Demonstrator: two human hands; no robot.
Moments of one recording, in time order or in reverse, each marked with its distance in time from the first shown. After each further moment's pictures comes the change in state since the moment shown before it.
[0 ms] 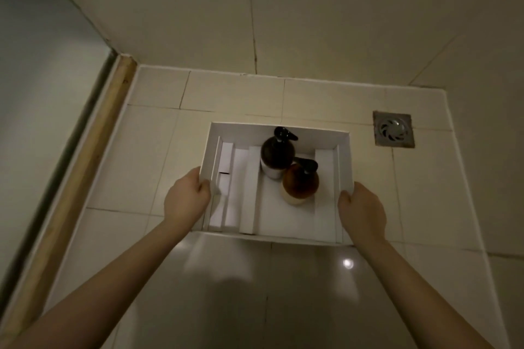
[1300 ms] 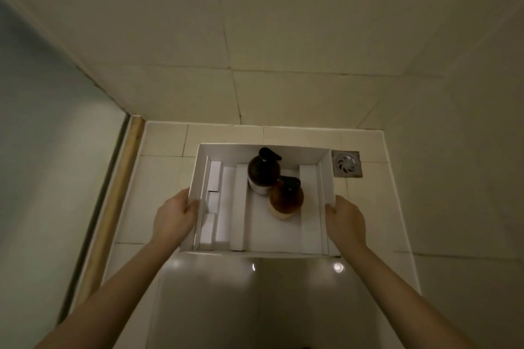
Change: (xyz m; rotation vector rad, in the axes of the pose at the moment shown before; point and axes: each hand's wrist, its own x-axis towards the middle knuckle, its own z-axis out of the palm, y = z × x) left_hand -0.022 0.091 -0.161 -0.002 -0.053 0.075; right_hand -0.042 -0.080 -0.157 0.034 -0.021 -0.026
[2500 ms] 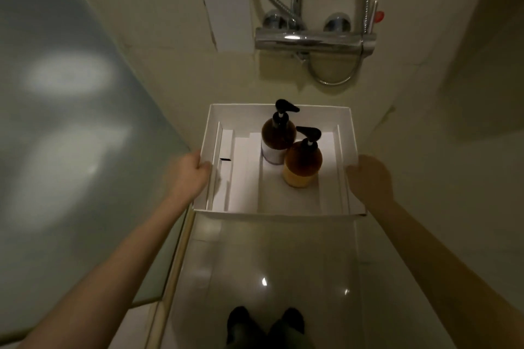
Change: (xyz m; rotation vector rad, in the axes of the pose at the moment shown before) left_hand -0.162 0.299 -0.525 -0.091 0.118 -0.010; right_hand -0.185 -0.291 -0.505 0.010 0.062 -0.173
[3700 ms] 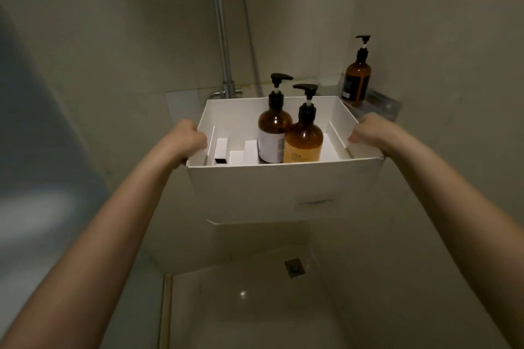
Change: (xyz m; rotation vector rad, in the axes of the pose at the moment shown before) left_hand -0.081 0.172 -0.251 -0.166 -0.166 0.383; right_hand -0.193 -0.137 -0.266 0.055 0.297 0.243
